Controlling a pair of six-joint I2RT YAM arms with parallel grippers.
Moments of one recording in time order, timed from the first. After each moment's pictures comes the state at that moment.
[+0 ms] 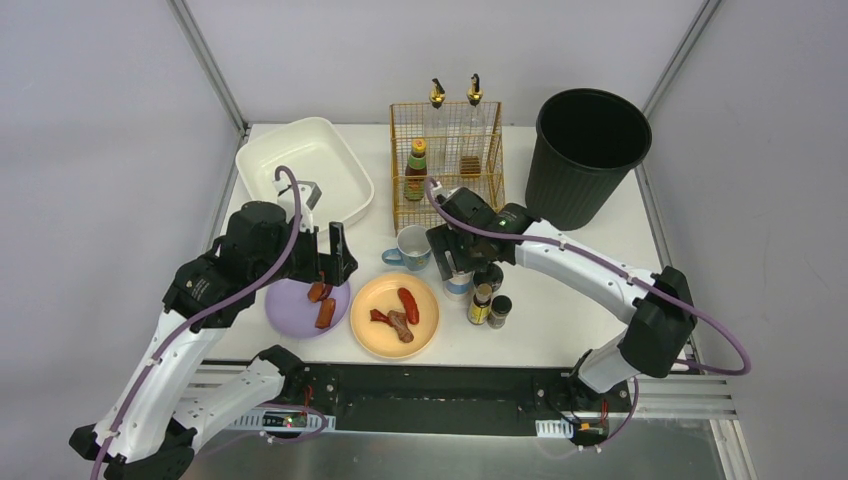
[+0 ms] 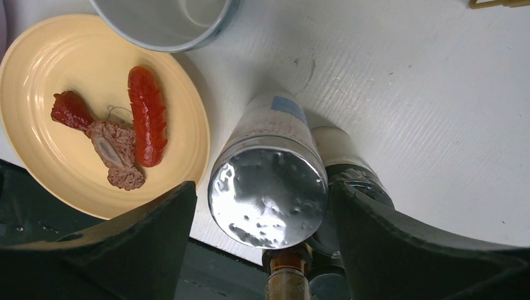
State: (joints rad) left arm -0.54 0.78 1.19 -1.04 0.00 -0.35; right arm 0.90 1.53 1.32 -0.89 0.16 0.40
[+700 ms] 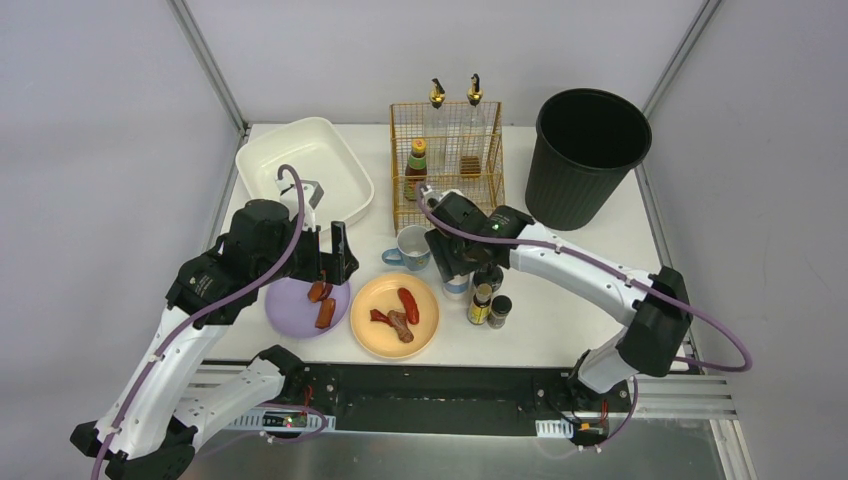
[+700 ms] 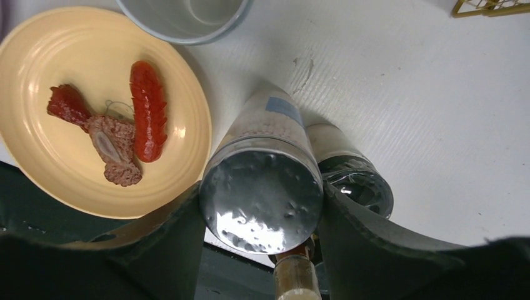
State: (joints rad) left arm -0.54 0.80 1.19 -1.04 0.00 -0.34; right arm 0.96 1.55 1.35 -0.92 0.23 0.41
